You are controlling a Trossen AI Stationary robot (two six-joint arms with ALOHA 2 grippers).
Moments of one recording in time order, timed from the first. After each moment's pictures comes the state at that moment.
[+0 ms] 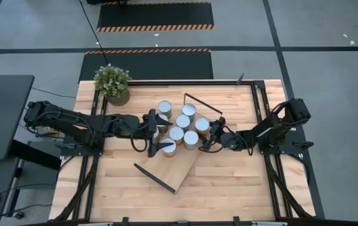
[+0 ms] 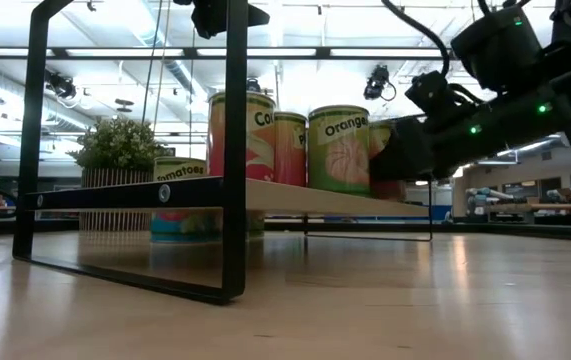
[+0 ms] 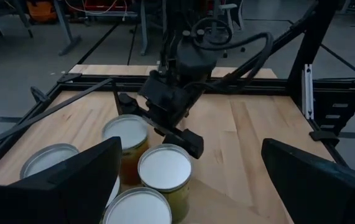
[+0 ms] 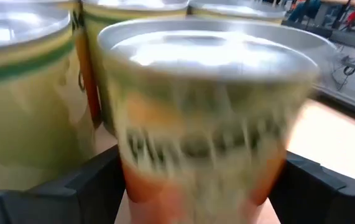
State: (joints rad) left arm -0.15 1.23 0.90 0.06 -0.21 -0.07; right arm 0.18 1.67 0.35 0.95 0.75 0.20
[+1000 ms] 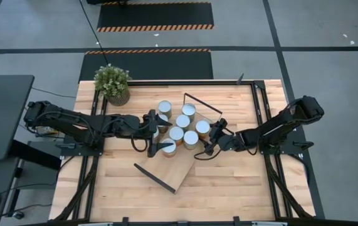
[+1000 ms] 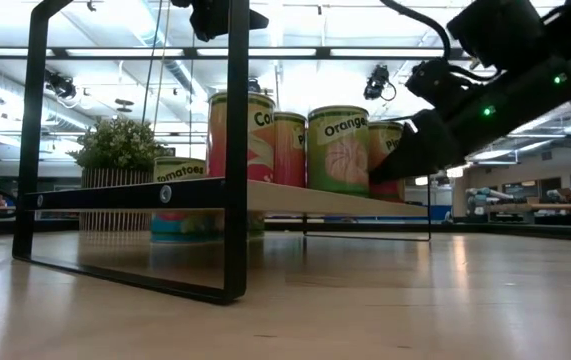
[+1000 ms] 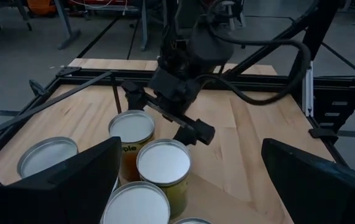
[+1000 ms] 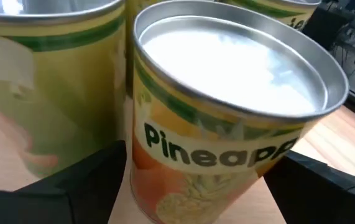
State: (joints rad) left arm -0.15 1.23 0.90 0.05 -0.21 -0.09; right arm 0.24 1.49 0.44 0.44 0.74 0.26
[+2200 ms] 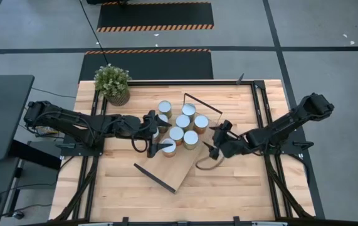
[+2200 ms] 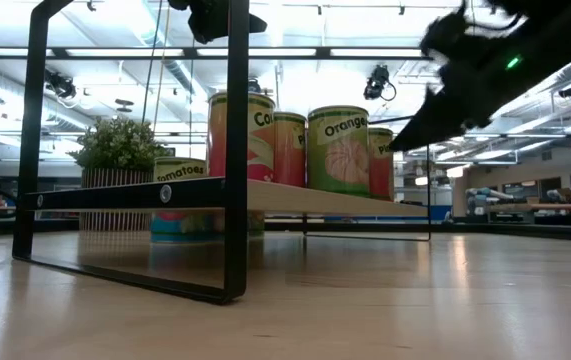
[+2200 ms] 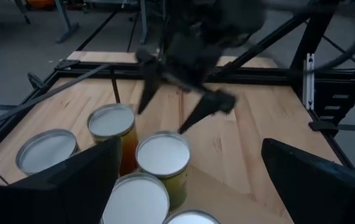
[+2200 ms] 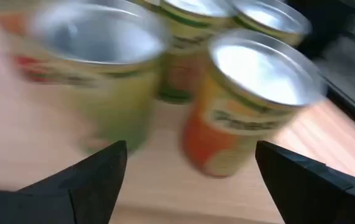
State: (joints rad) left arm -0.16 1.23 0.90 0.02 -0.21 -0.09; right arm 0.37 1.32 0.57 -0.01 0.79 0.40
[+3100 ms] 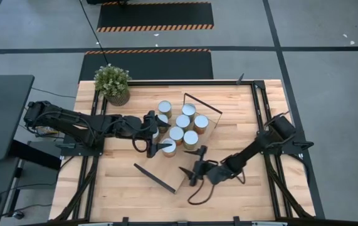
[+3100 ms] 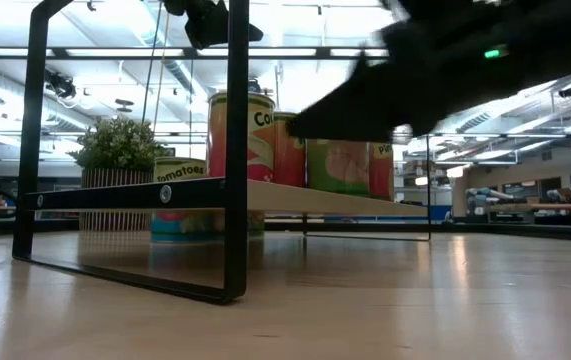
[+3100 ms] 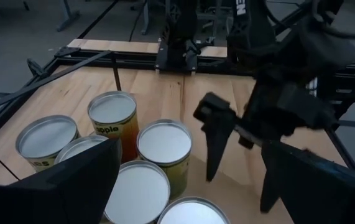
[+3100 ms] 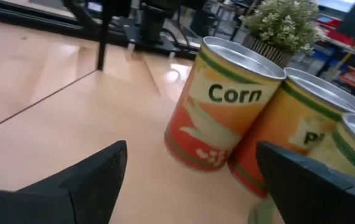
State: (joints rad) left arm -0.15 1.23 0.90 -0.02 -0.21 -0.12; right arm 0.52 1.96 0.84 0.76 0.91 -0.03
